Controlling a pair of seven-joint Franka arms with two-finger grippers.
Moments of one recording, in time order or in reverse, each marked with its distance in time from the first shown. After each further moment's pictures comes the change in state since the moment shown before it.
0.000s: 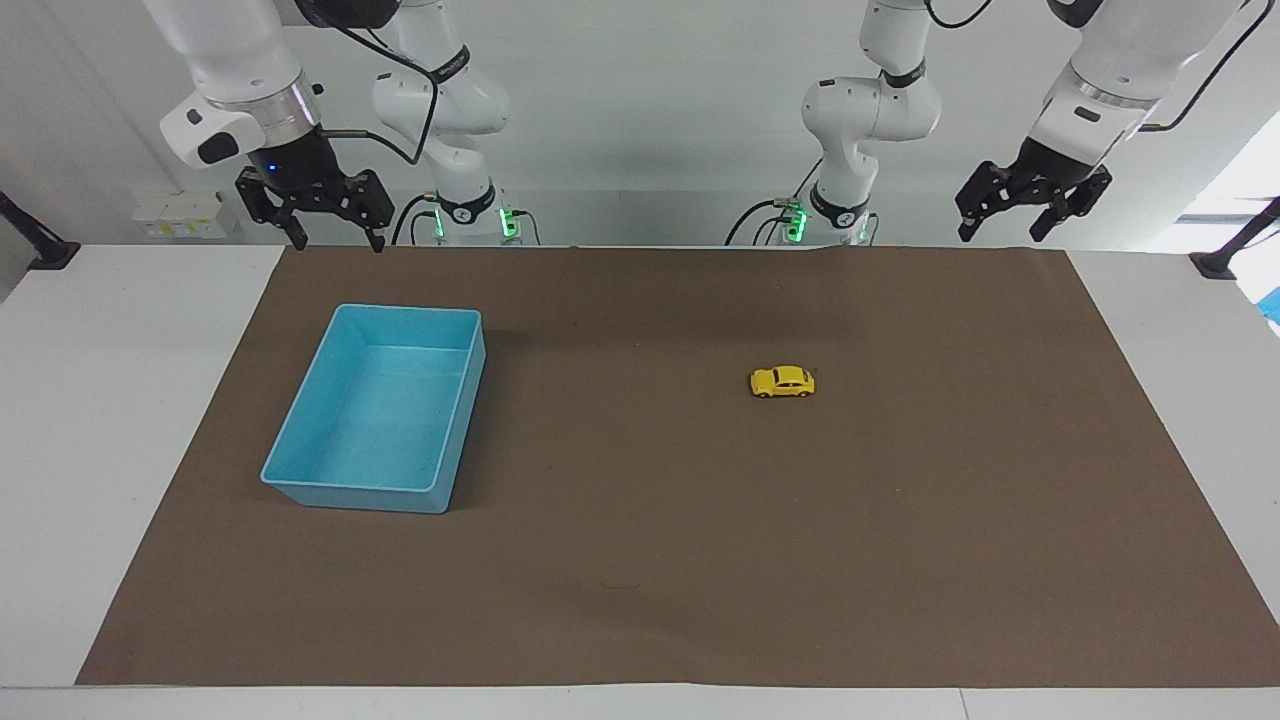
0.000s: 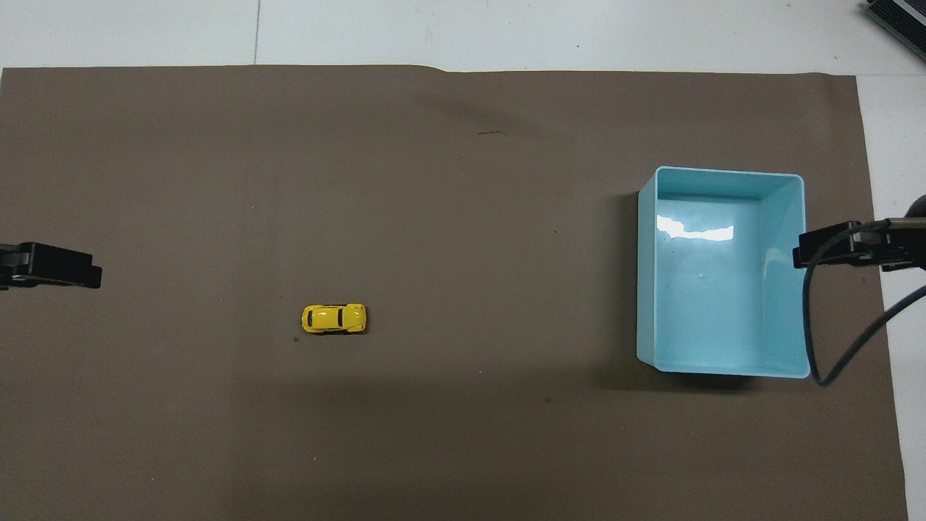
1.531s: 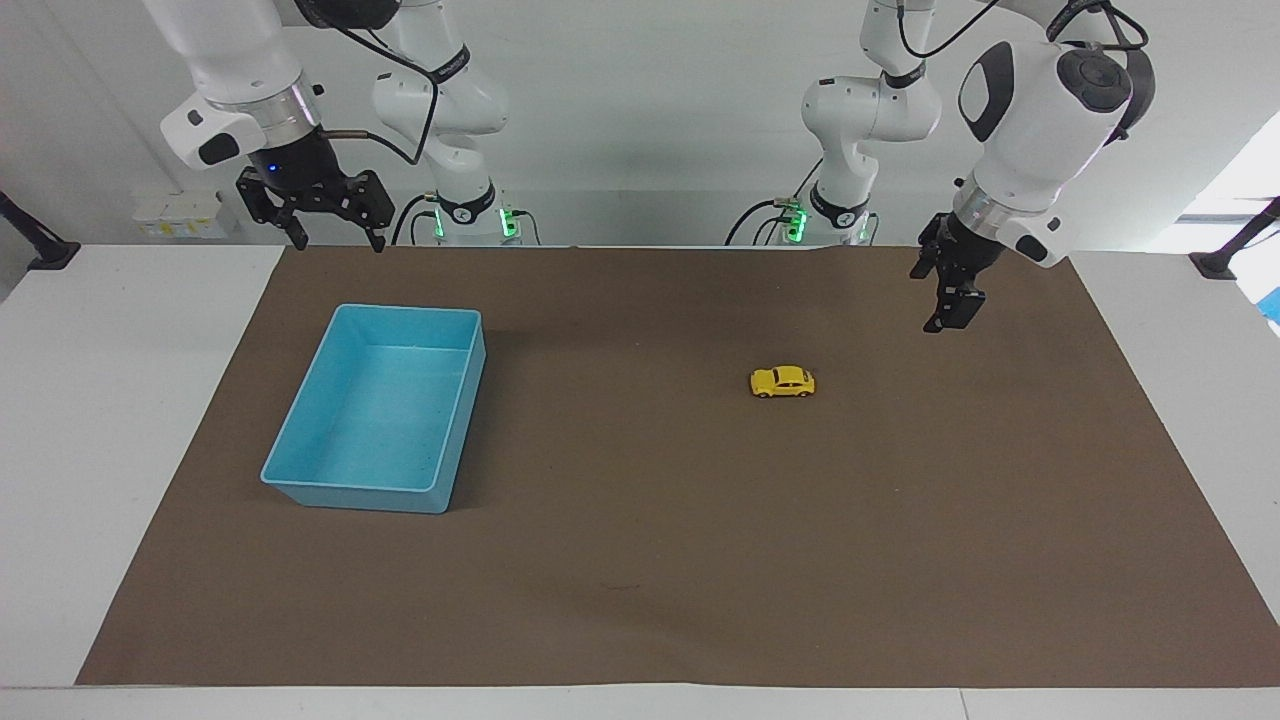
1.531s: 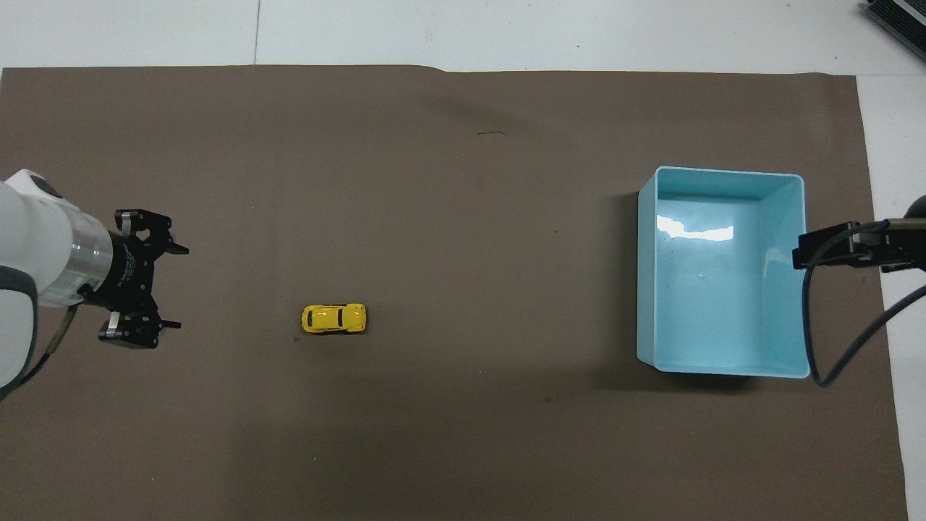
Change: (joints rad) left arm -0.048 0.010 -0.041 -0.321 -0.039 0.316 -1.593; right arm 0.000 0.000 0.000 -0.002 0.000 -0.002 0.000
